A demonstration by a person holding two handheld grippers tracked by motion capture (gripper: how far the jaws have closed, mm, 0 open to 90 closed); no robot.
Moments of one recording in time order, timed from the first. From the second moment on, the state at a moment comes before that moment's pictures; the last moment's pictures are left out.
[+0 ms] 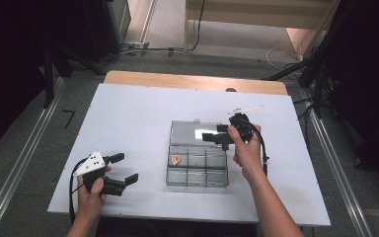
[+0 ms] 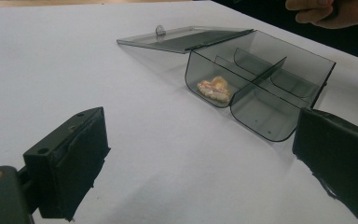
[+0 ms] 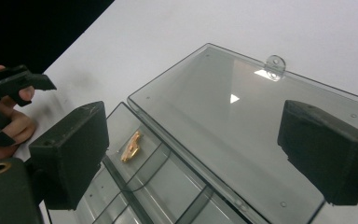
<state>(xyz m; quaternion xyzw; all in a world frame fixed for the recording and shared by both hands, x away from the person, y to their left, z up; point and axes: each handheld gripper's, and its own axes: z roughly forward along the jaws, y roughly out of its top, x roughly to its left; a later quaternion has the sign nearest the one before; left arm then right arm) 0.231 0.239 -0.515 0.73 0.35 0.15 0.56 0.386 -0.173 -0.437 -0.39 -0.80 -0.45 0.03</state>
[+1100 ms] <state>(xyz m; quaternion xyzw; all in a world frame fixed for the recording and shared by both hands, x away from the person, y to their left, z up) 0.232 0.238 -0.515 0.73 0.36 0.15 0.56 0.406 -0.211 -0.476 -0.48 -0.77 -0.42 0.06</state>
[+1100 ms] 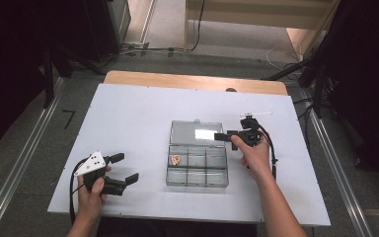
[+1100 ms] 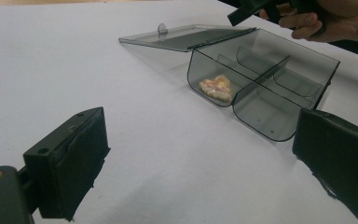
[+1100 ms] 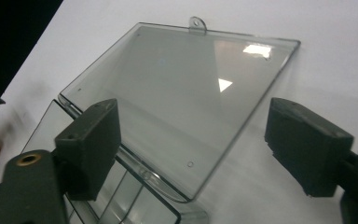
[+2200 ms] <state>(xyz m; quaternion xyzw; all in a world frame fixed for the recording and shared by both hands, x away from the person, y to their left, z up) 0.236 0.225 -0.508 0.74 0.40 0.17 0.52 0.397 -0.212 -0.507 -0.52 -0.72 -0.45 0.10</state>
